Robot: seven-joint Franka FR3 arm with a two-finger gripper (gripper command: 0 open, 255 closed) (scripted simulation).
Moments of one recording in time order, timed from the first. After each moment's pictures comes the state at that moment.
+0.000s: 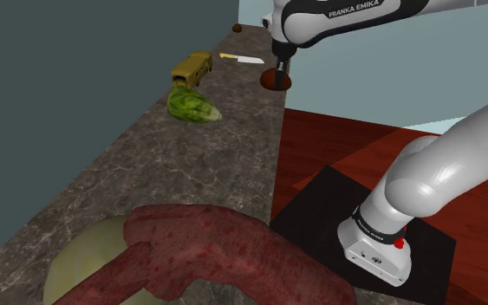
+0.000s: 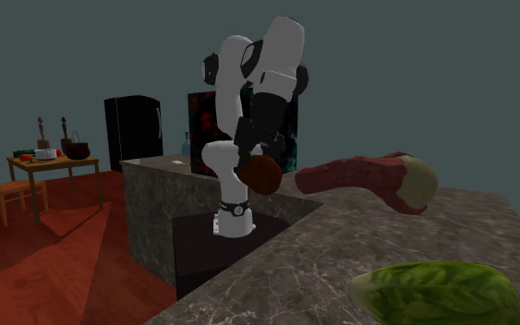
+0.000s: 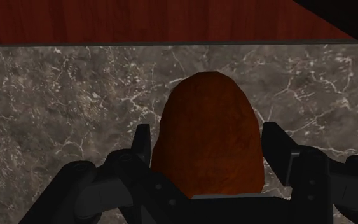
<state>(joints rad) 0.00 -0.34 -0.04 -2.26 -0.35 2.03 -0.43</state>
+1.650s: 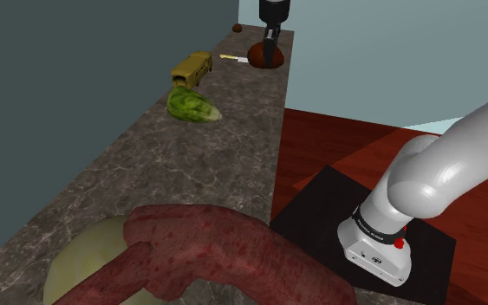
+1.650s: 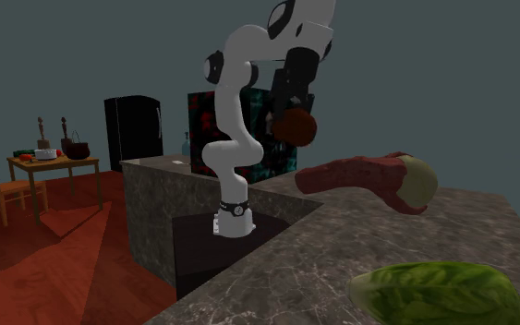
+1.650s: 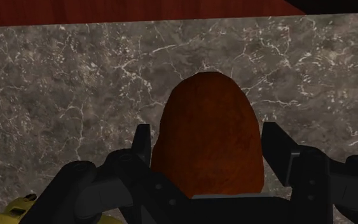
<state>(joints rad) 0.06 -0.33 0.07 -1.99 -0.30 1.74 -0.36</state>
